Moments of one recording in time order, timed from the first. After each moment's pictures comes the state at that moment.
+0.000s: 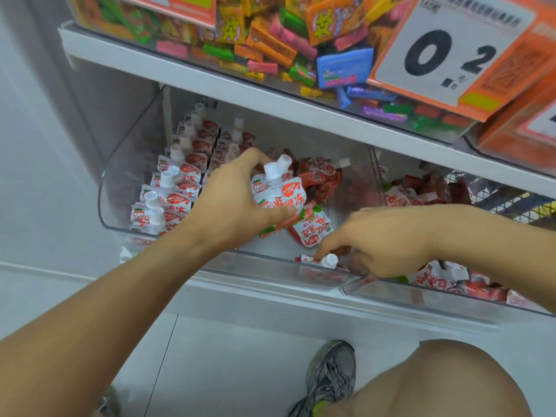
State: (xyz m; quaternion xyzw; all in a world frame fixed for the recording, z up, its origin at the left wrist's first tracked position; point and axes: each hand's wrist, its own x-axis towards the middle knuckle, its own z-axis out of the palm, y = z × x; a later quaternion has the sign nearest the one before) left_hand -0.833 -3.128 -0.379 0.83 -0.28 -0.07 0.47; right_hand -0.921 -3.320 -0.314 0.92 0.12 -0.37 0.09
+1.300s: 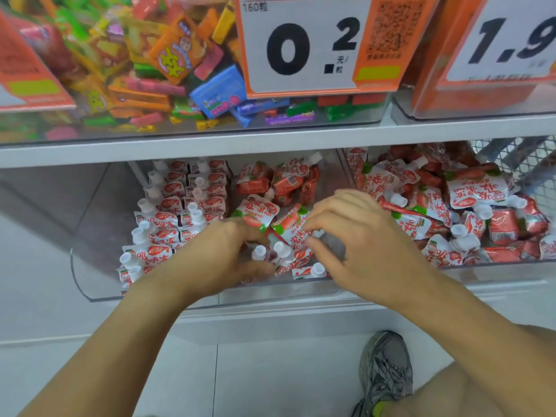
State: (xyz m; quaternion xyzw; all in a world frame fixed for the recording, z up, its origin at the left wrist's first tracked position) left_hand -0.826 -3.145 -0.386 0.84 -0.47 -0.16 0.19; right_hand -0.965 -3.328 -0.386 0.96 0.04 0.25 -0.14
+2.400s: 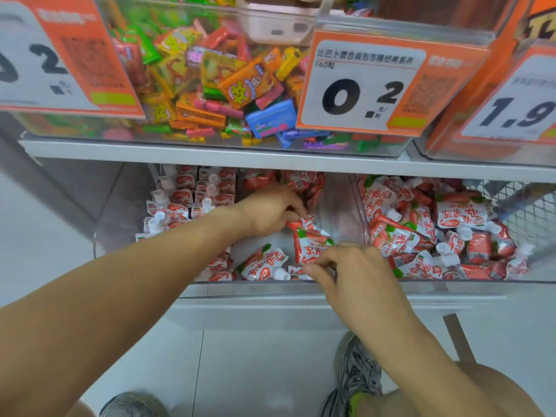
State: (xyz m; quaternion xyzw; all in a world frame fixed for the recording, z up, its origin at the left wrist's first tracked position) left_hand -0.773 -3.225 -0.409 0.78 -0.55 -0.19 0.22; right_hand -0.978 -3.278 -0.361 0.95 -0.22 0.06 -0.21
